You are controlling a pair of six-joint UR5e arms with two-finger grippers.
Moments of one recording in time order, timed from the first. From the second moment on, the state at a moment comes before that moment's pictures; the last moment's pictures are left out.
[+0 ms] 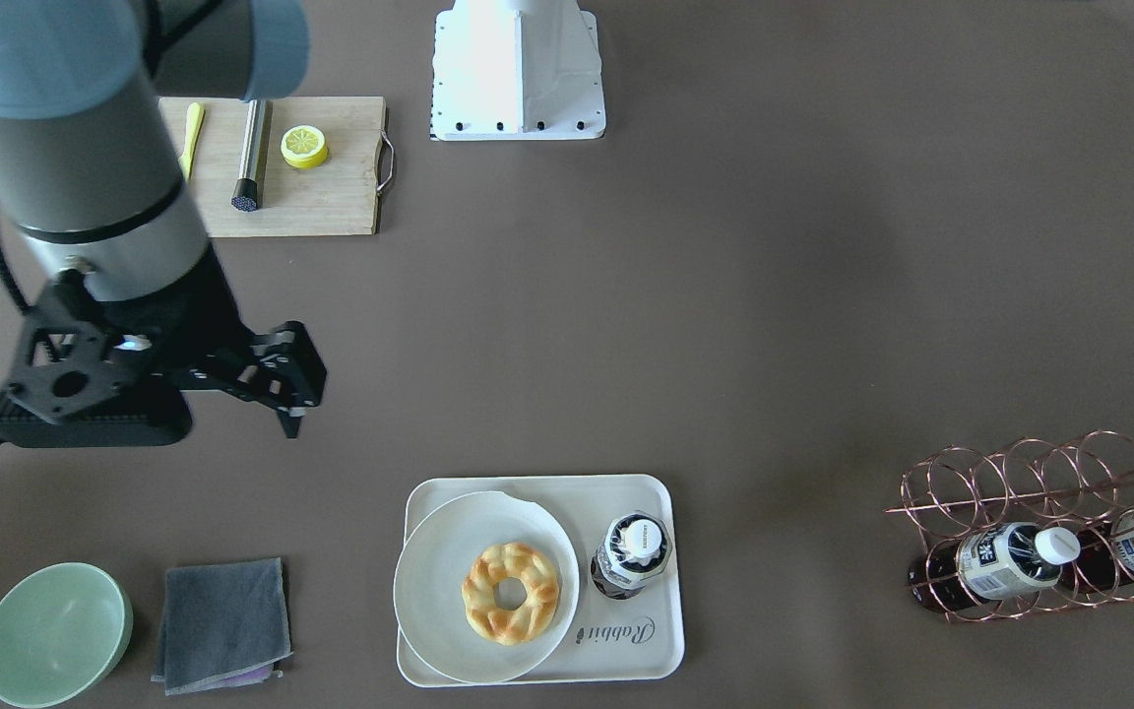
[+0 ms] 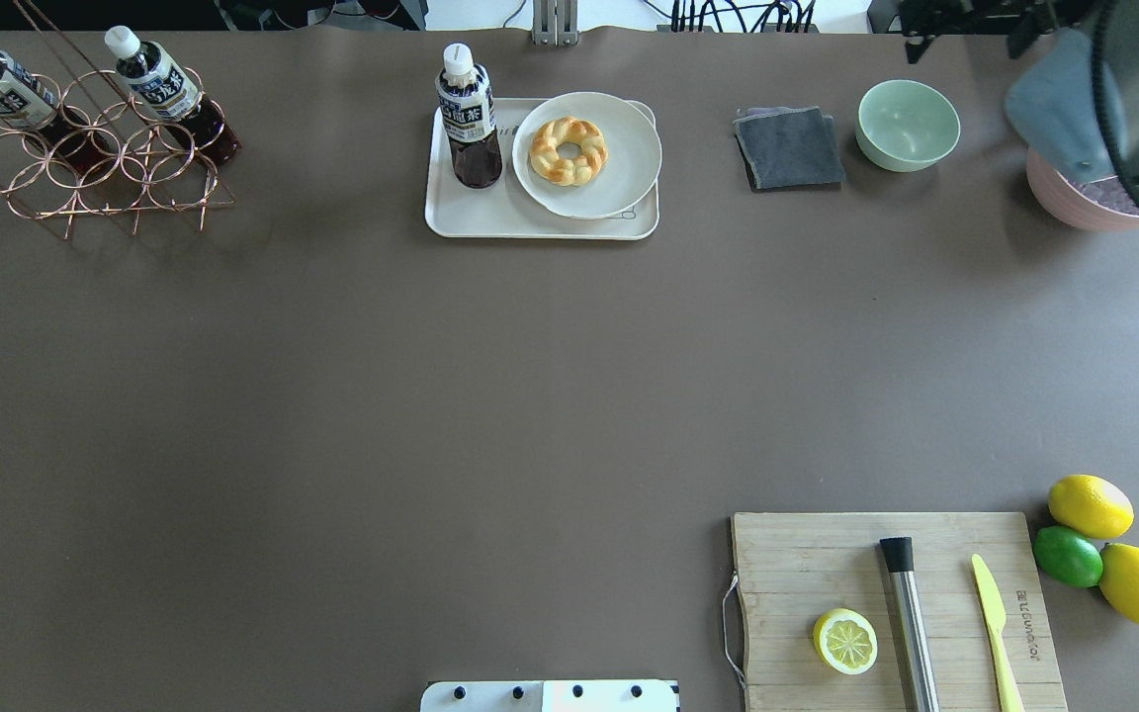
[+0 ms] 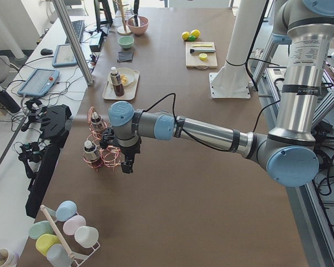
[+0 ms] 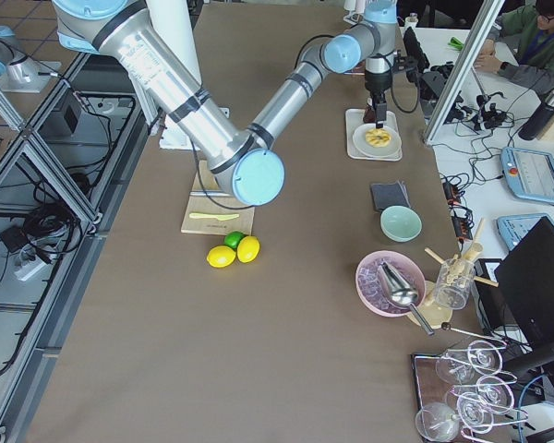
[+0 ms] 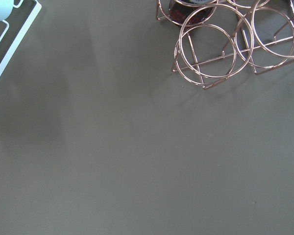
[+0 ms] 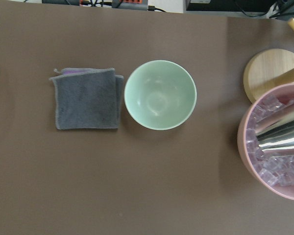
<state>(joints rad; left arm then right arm) -1.48 -1.67 -1.70 -1.47 -2.34 0.06 1.27 -1.12 1.85 -1.86 2.18 0.45</state>
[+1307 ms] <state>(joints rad) -1.50 -1.60 -1.70 -1.47 -2.38 0.06 1.62 -1.74 1.79 -1.84 2.20 -0.22</state>
